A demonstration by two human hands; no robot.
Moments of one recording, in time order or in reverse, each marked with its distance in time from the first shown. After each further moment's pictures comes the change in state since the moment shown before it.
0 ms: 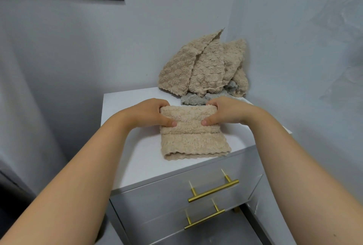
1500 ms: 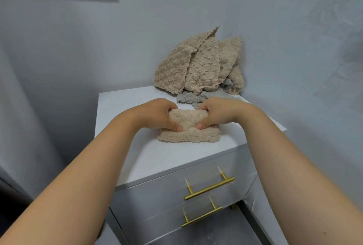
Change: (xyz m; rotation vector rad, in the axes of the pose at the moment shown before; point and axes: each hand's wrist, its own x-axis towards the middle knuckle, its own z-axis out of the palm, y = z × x) left_hand 0.000 0.028 0.011 0.201 -0.060 0.043; right_hand -0.015 -0.024 0.002 -0.182 -0.140 -0.047
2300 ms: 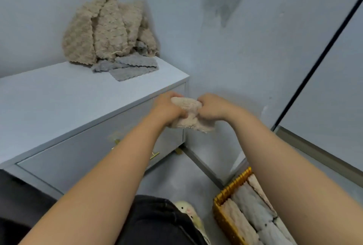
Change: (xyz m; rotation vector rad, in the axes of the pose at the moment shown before) left_hand -0.032 0.195 0.158 -0.595 0.025 -0.049; right_hand -0.187 0.122 0.067 0.048 0.243 0.424
